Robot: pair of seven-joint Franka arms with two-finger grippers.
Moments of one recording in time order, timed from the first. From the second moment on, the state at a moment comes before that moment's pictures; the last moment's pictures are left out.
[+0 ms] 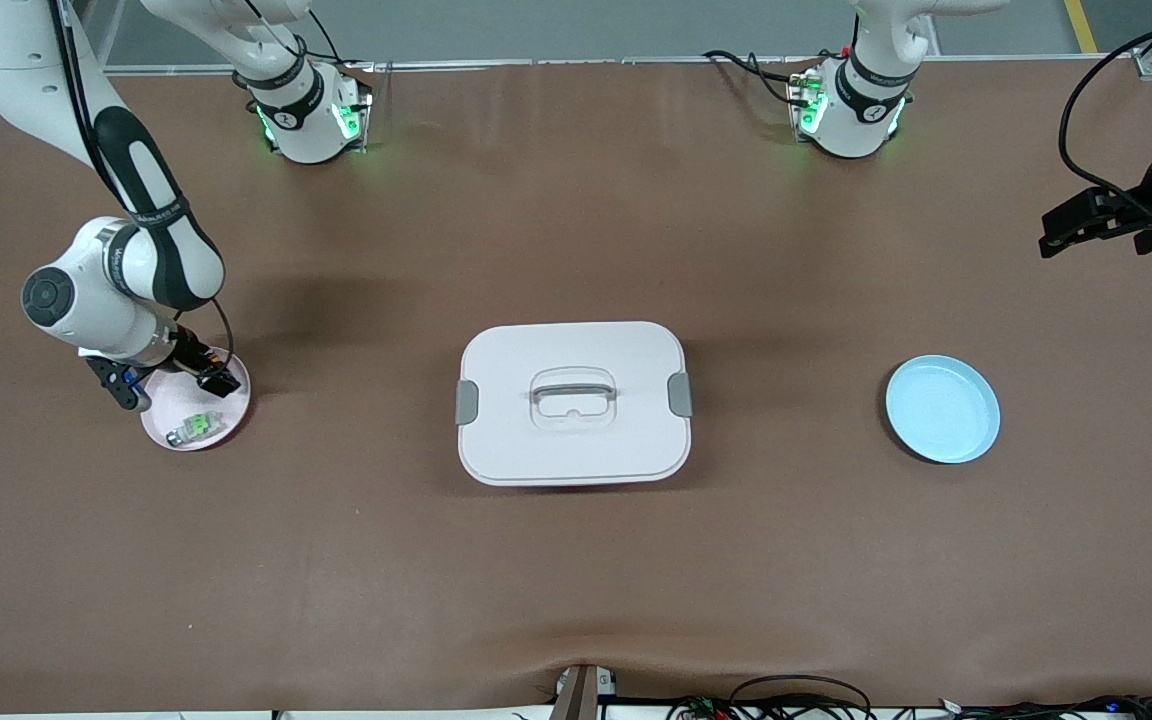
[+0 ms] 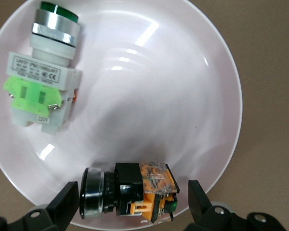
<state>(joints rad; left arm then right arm) -0.05 0.03 0.01 -1.51 0.04 1.44 -0.04 -0.03 0.38 -0.15 -2.29 0.13 2.58 0.51</state>
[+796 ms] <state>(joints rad) -0.06 0.04 0.01 -1.51 0.04 1.46 -0.04 -0.03 0.38 -0.15 -2.28 0.13 2.52 0.51</state>
